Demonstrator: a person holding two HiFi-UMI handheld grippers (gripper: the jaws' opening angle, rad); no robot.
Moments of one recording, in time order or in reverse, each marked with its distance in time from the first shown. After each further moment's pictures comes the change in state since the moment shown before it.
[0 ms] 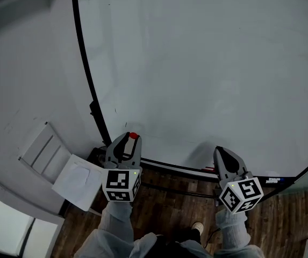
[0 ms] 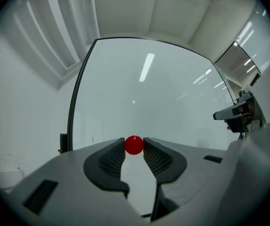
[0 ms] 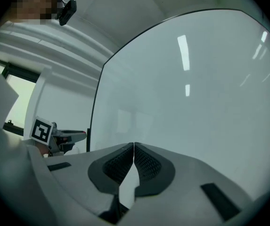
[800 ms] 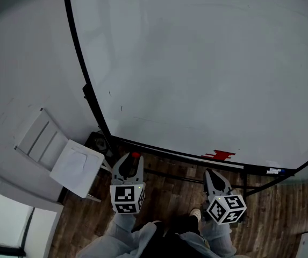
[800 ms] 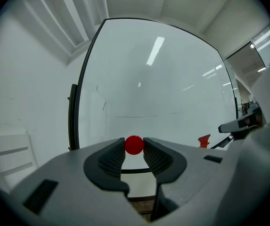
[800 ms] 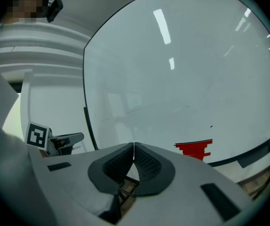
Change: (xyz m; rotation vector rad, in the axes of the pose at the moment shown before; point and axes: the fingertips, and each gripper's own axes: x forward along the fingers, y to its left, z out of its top) left arm -0.049 -0.039 -0.127 -0.120 0.215 0.037; right arm -0.047 0.013 -0.150 0.259 0.245 -0.074
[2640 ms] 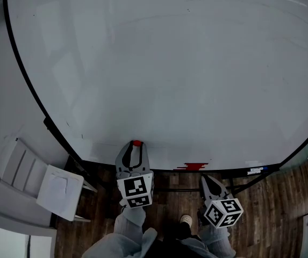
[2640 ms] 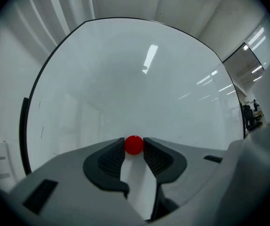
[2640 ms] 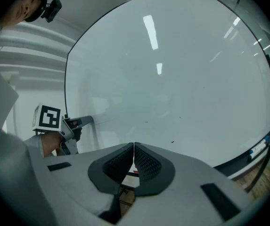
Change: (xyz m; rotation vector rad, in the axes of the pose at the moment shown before) left arm 0.115 -0.107 0.088 0.025 -0.141 -0.035; right arm -0.026 -0.095 0.030 0.042 -0.040 -0.146
